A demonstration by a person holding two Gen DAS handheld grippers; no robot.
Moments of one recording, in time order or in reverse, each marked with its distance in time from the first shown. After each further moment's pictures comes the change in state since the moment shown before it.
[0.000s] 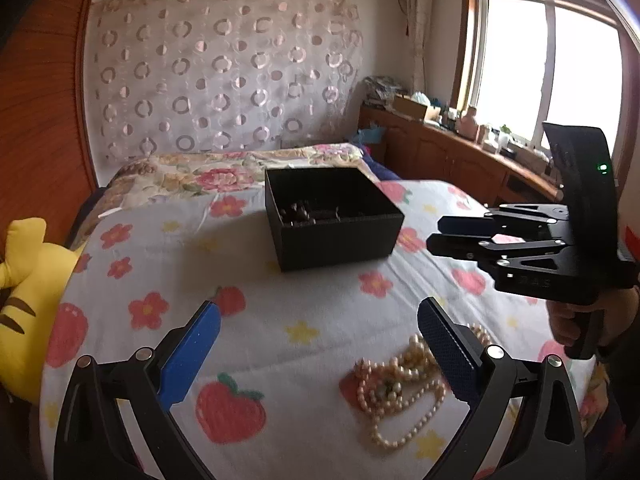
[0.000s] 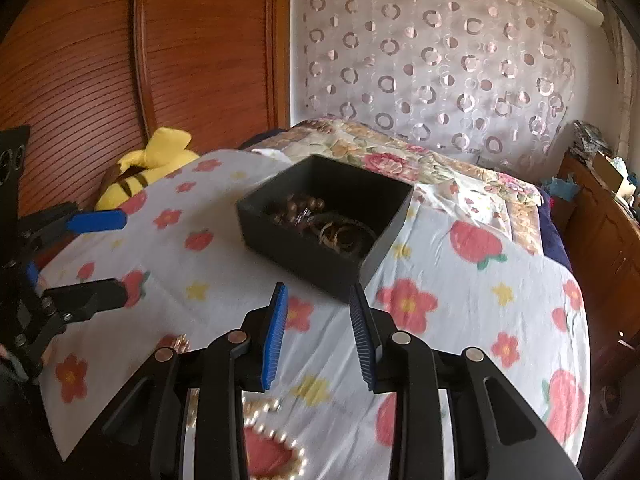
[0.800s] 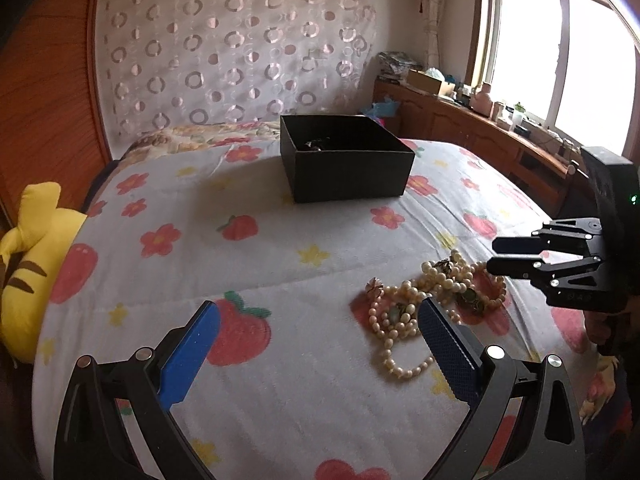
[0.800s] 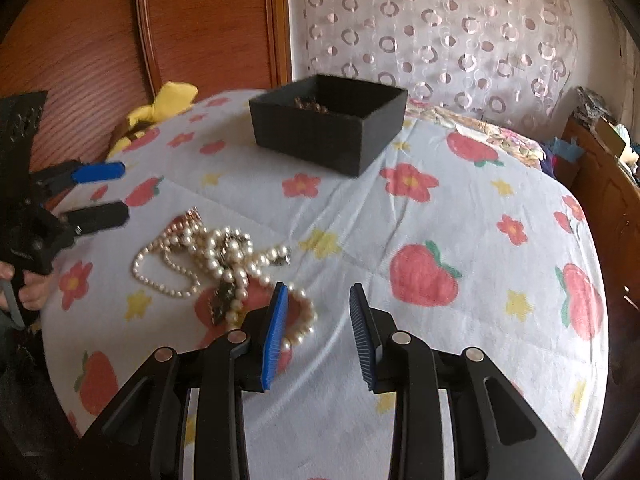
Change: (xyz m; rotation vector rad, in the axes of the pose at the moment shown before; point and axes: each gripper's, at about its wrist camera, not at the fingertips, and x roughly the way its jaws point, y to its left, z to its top) left arm -0.010 0.000 -0.044 -0.022 0.085 0.054; right arm -0.013 0.000 -0.072 0.024 0.154 0.016
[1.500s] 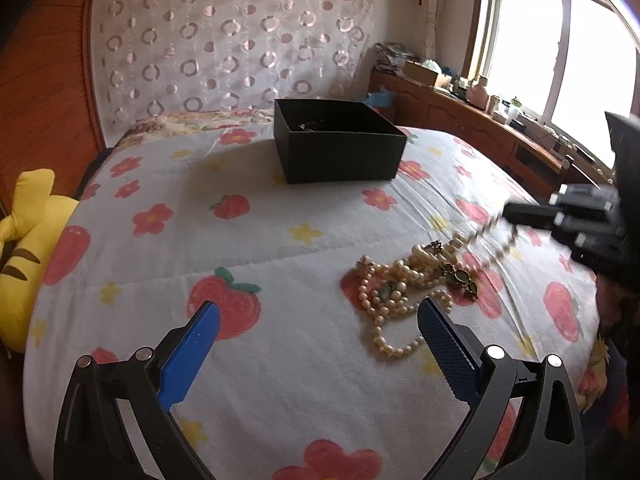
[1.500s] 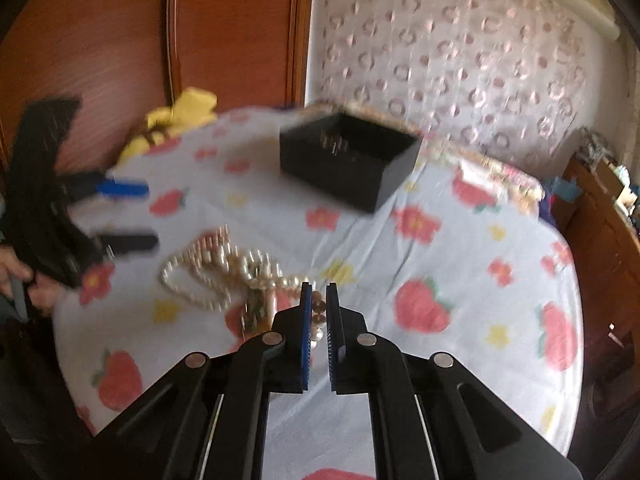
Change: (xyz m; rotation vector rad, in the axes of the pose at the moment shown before) left arm -0.001 -0.005 -0.008 -0.004 0.045 -0.032; right arm -0.055 0.021 0.016 -0.100 -0.150 -0.036
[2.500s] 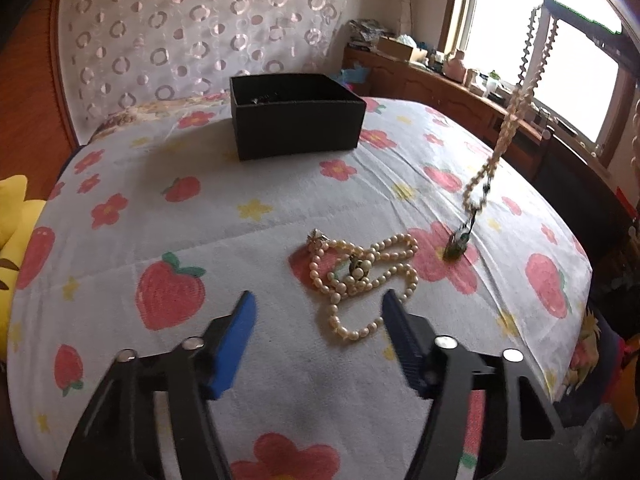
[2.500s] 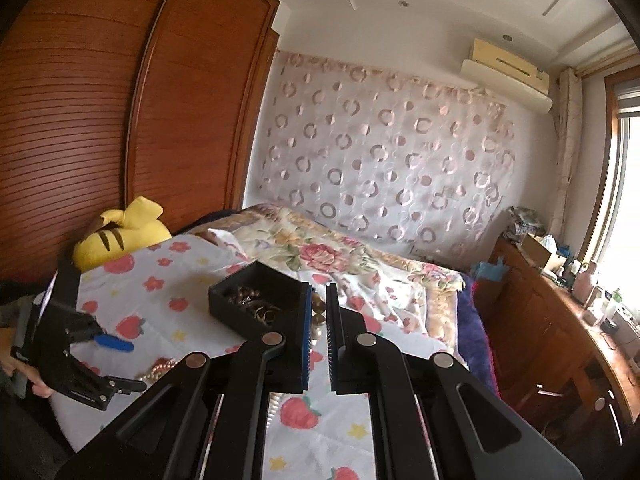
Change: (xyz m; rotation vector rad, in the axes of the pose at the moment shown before) left arm 0.016 -0.025 -0.004 0.056 0.089 -0.069; right arm -0.114 -0.041 0.069 -0.022 -0.322 -0.249
